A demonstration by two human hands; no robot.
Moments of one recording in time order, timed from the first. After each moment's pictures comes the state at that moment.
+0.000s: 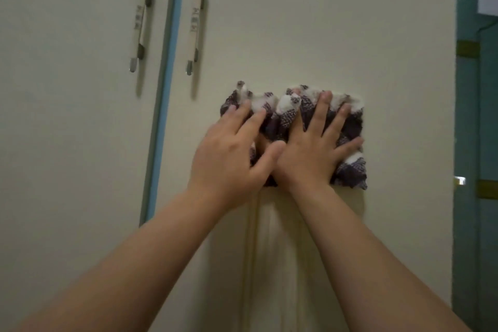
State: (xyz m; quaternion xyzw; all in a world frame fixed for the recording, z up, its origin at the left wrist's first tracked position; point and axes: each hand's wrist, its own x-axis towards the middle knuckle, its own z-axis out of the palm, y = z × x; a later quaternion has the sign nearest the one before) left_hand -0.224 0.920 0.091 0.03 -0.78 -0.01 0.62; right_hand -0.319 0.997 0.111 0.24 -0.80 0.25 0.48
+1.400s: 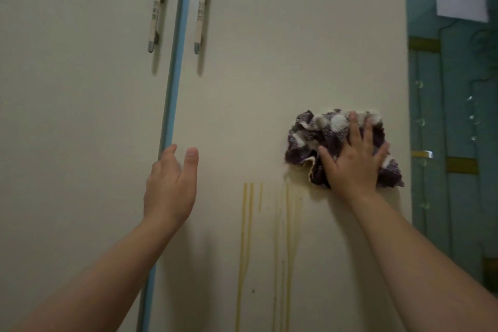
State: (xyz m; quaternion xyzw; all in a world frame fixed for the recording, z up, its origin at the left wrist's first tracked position) left_hand -0.183 0.880 -0.020 0.18 -0.72 -0.28 0.61; right_hand -0.391 1.079 0.025 0.24 -0.74 0.27 0.56
